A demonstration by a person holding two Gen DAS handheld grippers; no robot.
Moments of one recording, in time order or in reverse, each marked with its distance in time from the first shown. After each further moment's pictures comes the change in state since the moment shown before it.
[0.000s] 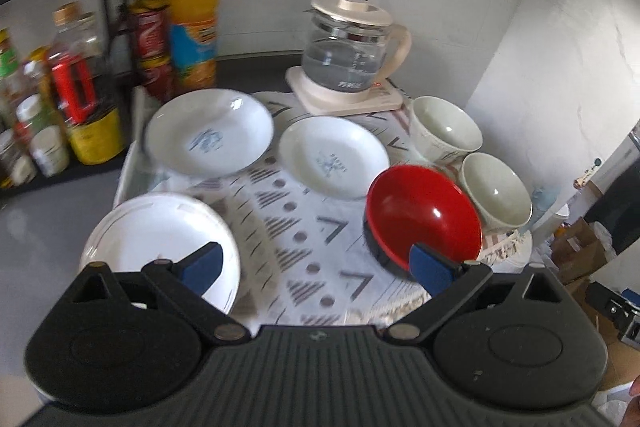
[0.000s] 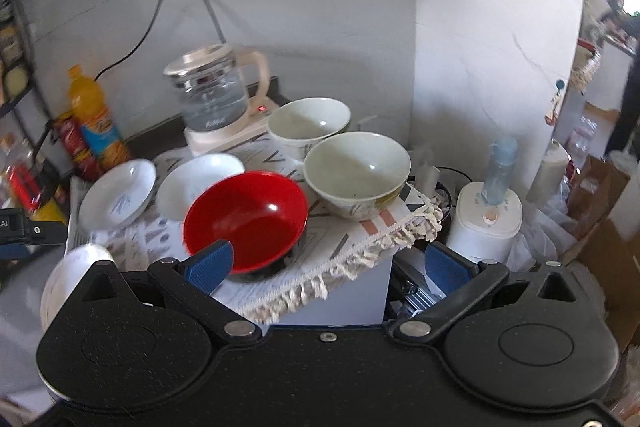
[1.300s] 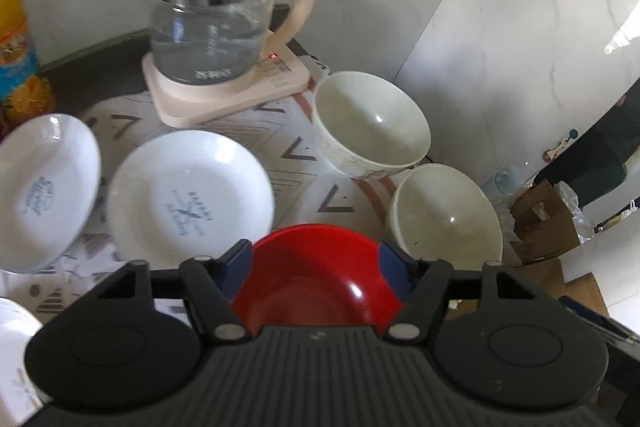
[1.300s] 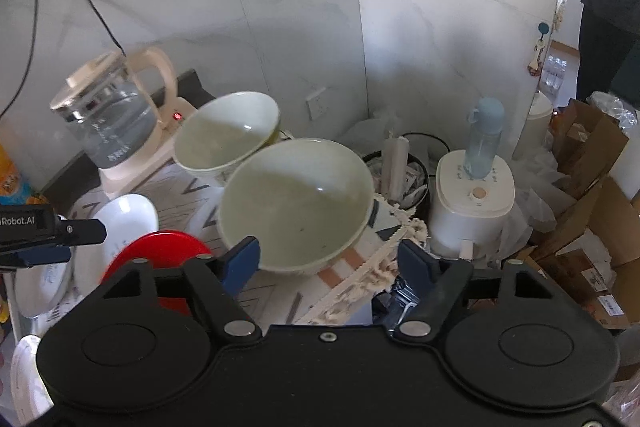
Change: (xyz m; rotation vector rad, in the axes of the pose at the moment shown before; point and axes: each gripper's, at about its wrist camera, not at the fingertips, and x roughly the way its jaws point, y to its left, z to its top) left arm 0.174 -0.114 0.090 0.077 0.185 -0.160; right arm 0.142 -0.049 0.056 0.168 0.139 -0.101
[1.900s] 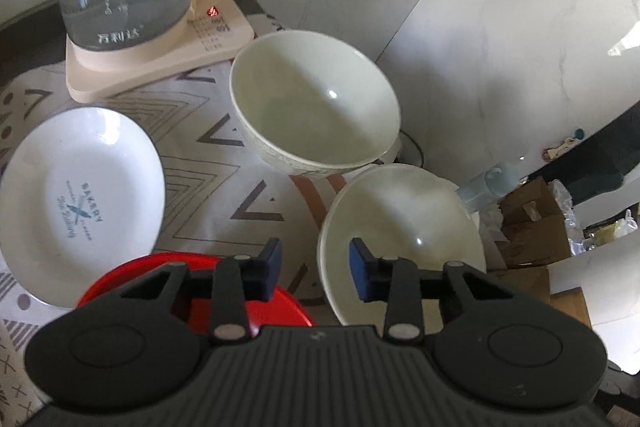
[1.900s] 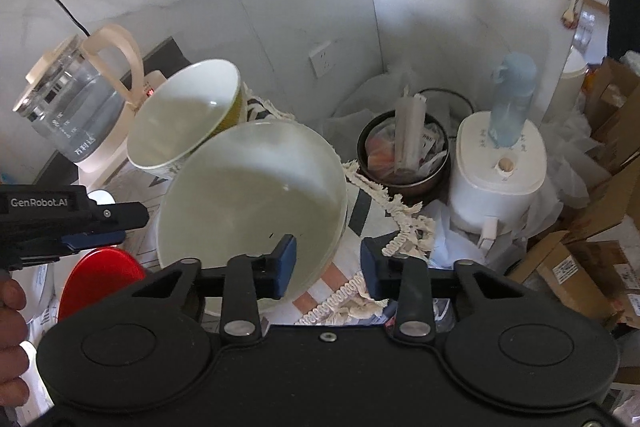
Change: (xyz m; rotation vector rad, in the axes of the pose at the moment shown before) left arm 0.094 -0.057 0.017 -0.059 0.096 -0.017; right arm 0.086 -0.040 0.026 0.034 0.161 0.090
